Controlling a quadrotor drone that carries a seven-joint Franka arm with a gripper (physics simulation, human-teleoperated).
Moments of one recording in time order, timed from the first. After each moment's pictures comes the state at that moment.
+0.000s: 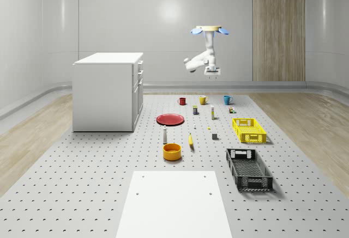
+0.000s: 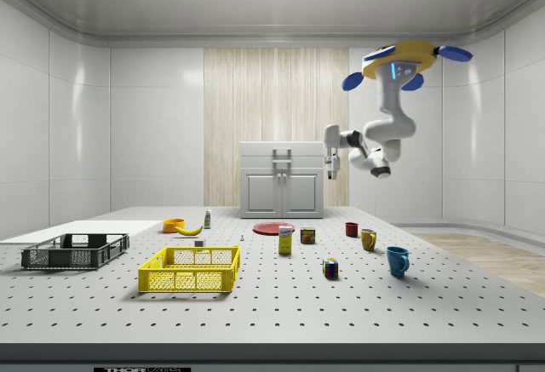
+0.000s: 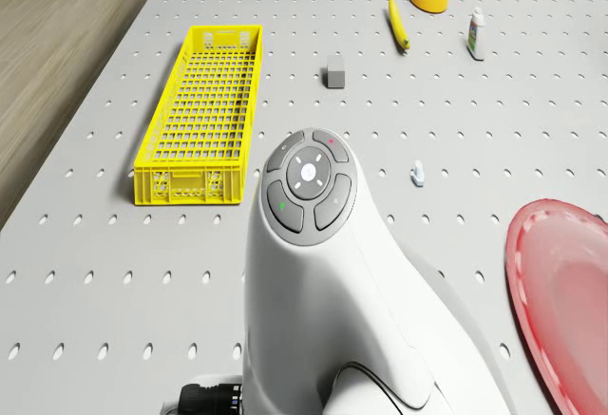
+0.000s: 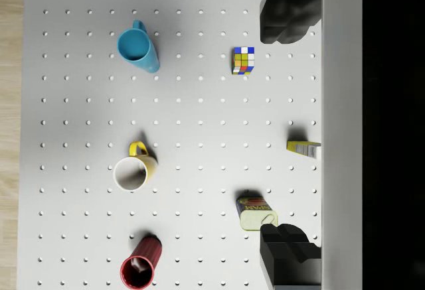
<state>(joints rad) -1.04 -1.08 1.26 -2.90 -1.98 1.18 1.57</state>
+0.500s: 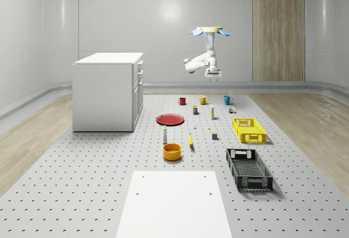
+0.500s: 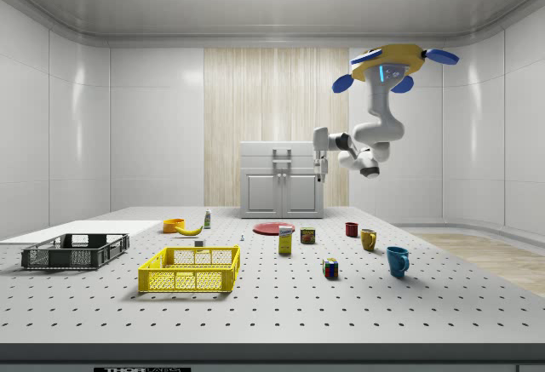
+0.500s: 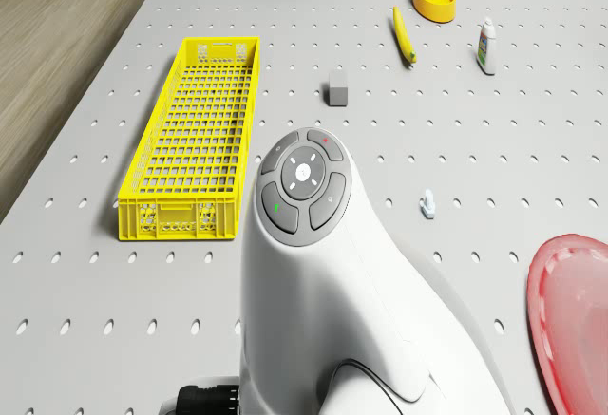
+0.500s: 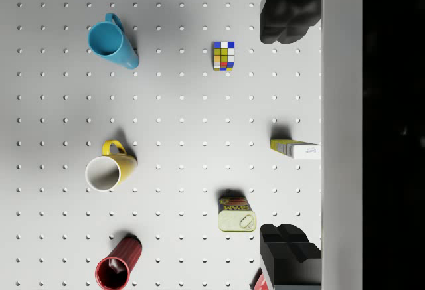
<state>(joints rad) -1.07 -1.14 1.29 -2.89 -1.95 1.22 1.60</state>
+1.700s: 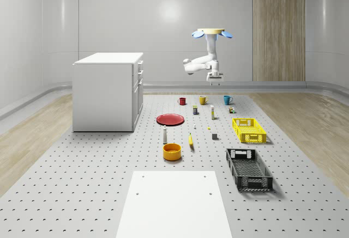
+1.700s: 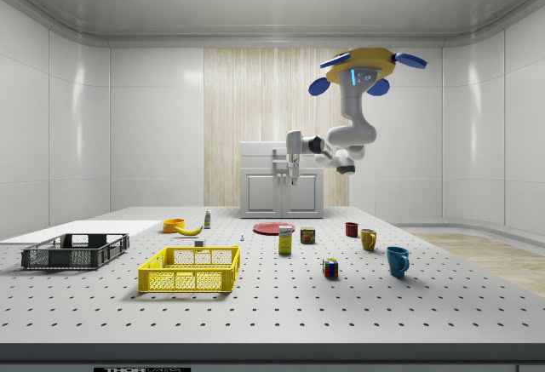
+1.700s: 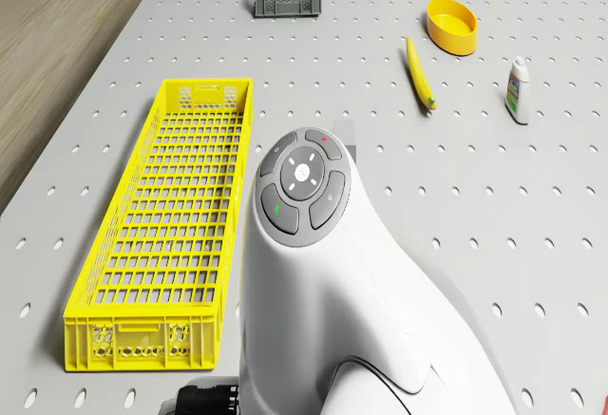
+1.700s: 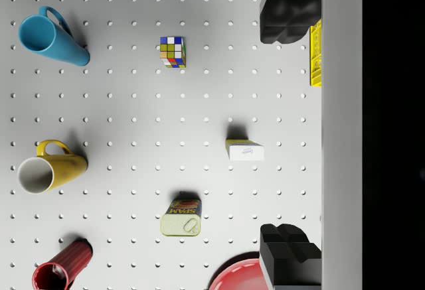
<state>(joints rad) -1.10 -1.25 1.32 -2.88 -1.89 1.33 1.63</state>
